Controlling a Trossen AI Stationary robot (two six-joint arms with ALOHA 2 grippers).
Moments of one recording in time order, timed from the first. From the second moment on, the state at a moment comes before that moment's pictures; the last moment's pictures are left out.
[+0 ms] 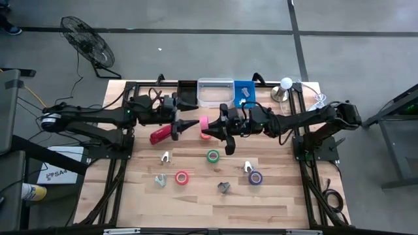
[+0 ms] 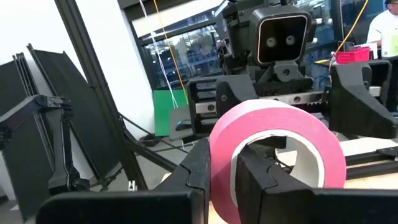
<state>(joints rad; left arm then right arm) 0.07 1.06 0.80 0.32 -0.01 -0.16 0.05 1.49 1.03 0.60 -0.07 0.28</state>
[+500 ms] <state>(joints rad) 0.07 1.10 0.80 0.40 0.01 -0.16 0.05 1.49 1.03 0.59 -0.06 0.28</state>
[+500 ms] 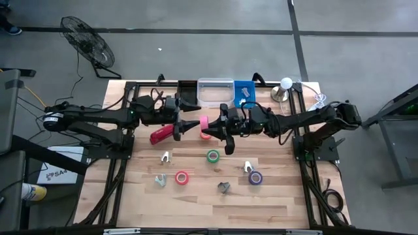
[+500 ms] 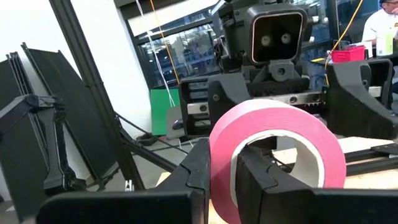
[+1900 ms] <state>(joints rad) 0.07 1.15 0.80 0.42 0.10 -0.19 0.05 1.49 1.03 0.56 0.01 0.34</state>
